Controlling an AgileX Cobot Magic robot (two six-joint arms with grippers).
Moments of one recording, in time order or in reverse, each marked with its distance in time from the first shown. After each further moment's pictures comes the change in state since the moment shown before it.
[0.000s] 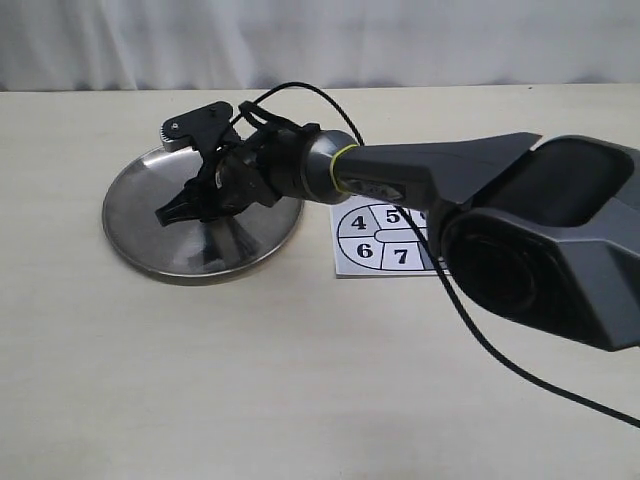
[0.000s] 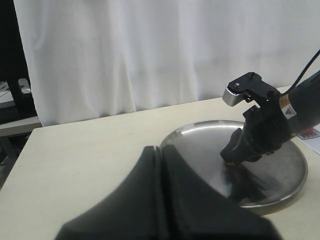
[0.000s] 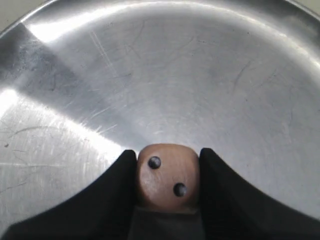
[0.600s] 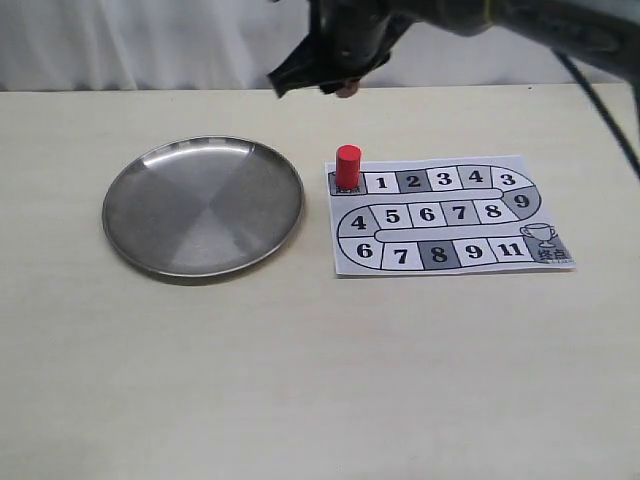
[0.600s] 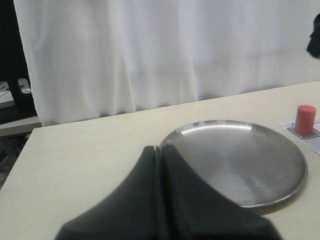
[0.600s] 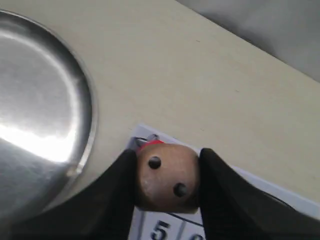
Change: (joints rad) left arm 0.000 0.000 0.000 0.000 0.000 0.000; right arm -0.144 -0.366 -0.034 -0.249 0.599 -0.004
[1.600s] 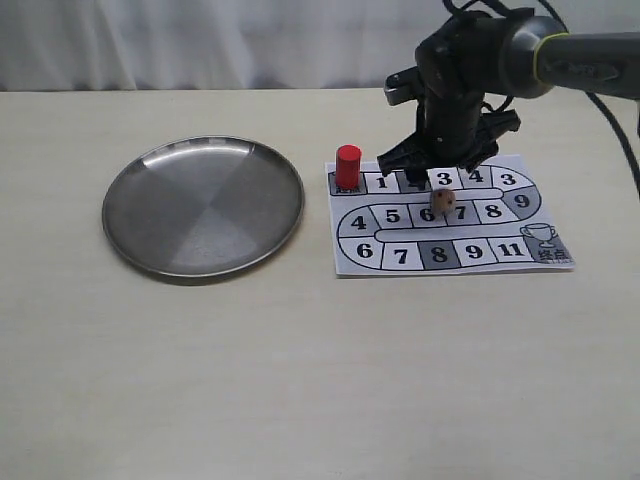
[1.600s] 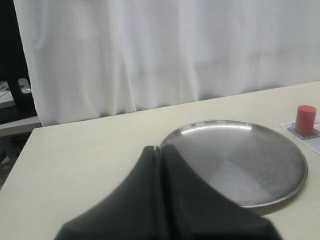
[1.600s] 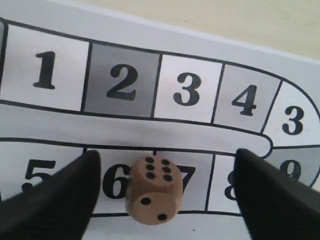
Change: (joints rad) left arm 0.000 0.000 0.000 0.000 0.000 0.000; right arm -0.235 0.107 0.238 0.052 -0.034 0.065
